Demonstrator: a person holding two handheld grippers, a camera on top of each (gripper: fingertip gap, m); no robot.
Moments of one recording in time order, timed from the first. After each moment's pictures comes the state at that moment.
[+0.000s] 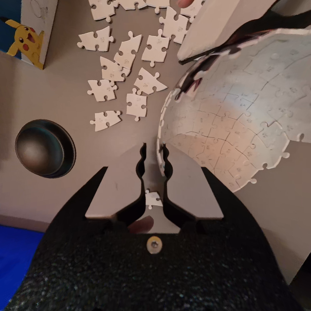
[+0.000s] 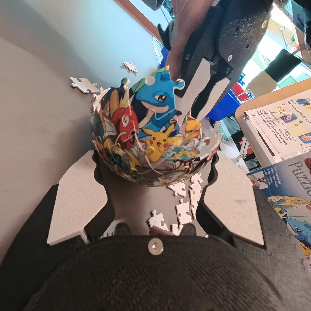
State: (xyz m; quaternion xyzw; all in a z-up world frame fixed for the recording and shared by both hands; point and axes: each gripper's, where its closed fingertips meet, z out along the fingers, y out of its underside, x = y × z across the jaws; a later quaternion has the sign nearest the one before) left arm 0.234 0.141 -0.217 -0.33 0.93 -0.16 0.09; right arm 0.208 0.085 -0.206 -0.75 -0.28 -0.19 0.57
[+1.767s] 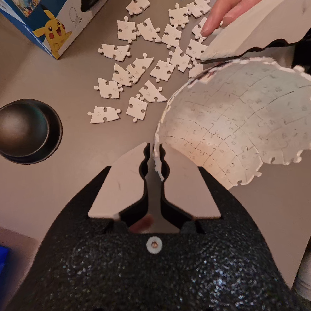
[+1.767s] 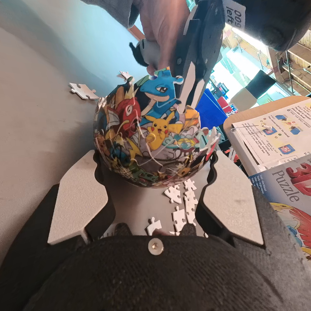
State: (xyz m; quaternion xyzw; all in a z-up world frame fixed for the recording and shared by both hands) left arm 0.226 0.140 -0.213 -0.41 0.86 -0.29 0.10; right arm 0.201 0.087 -0.199 -0.72 -0.29 -0.22 0.59
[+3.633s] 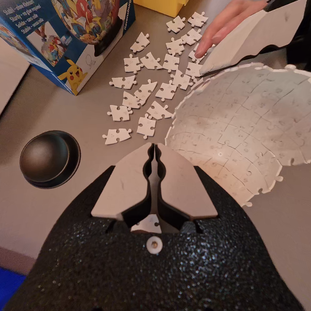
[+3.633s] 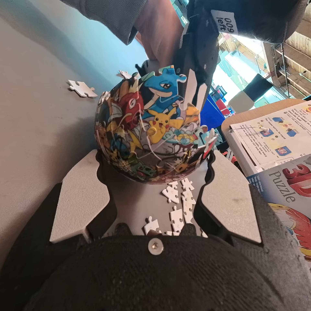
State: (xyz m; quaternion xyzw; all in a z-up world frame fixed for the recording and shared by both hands) left arm 0.245 0.141 -0.207 -0.35 0.86 -0.35 0.16; right arm 0.204 0.086 -0.199 -0.72 -0.30 -0.22 0.59
